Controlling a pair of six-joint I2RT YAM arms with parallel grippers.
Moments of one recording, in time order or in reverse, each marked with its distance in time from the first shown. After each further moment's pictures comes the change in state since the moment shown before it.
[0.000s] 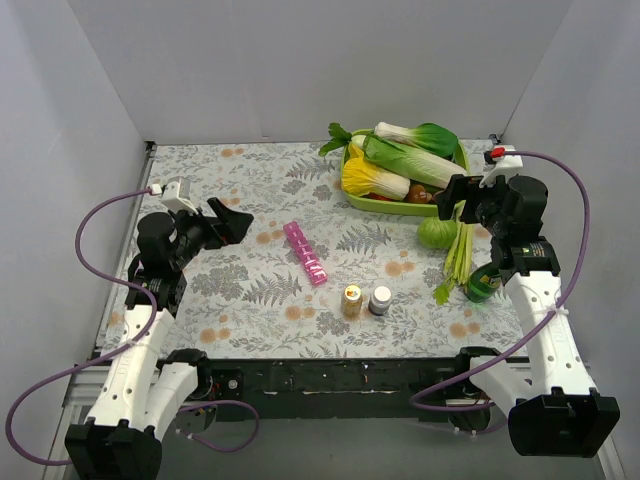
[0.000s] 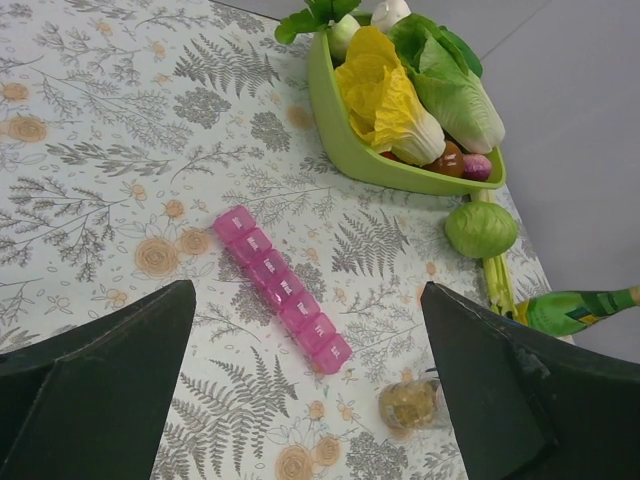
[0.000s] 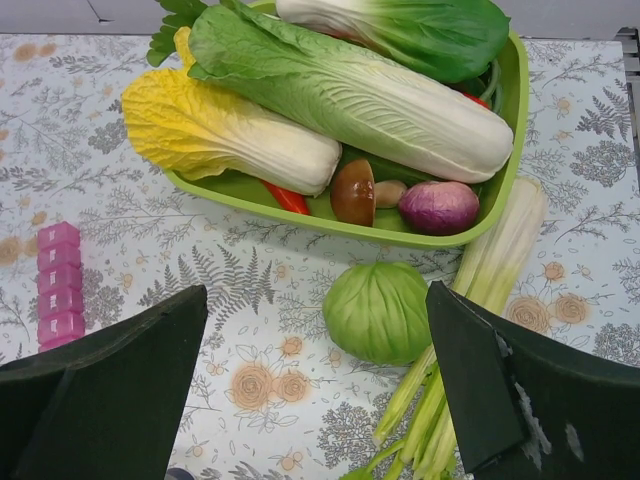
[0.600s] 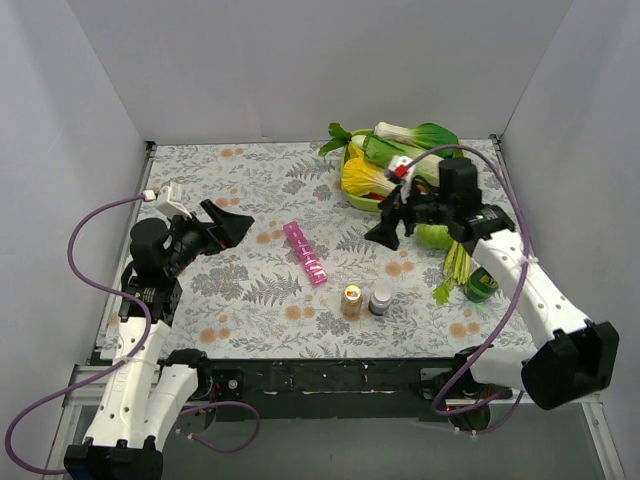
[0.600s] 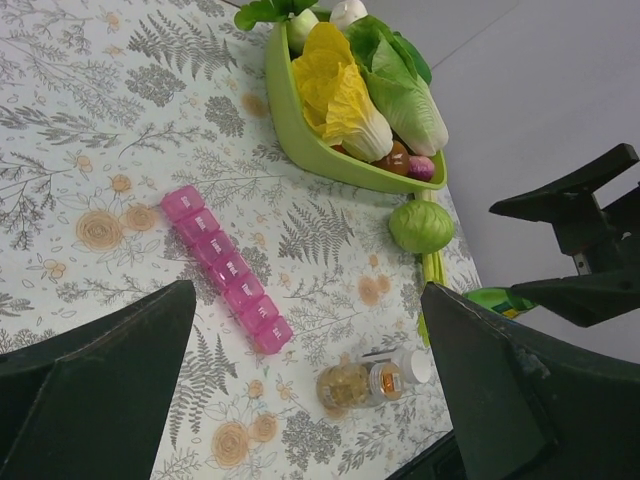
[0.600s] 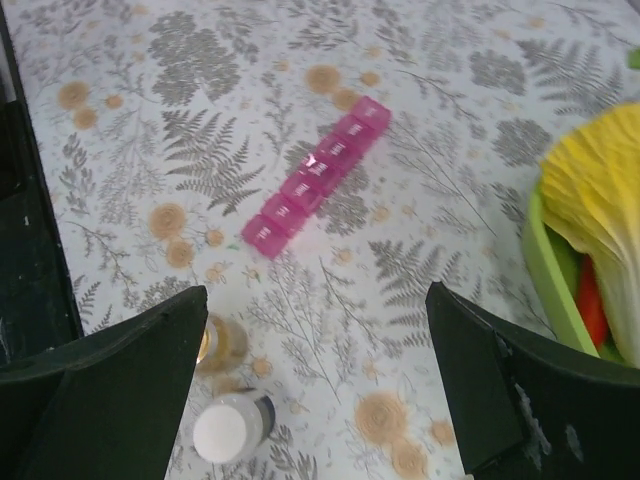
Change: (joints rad) left arm 0.000 -0.076 0.030 -0.087 0.050 -0.134; right arm 0.270 0.227 0.132 -0.127 -0.568 -0.396
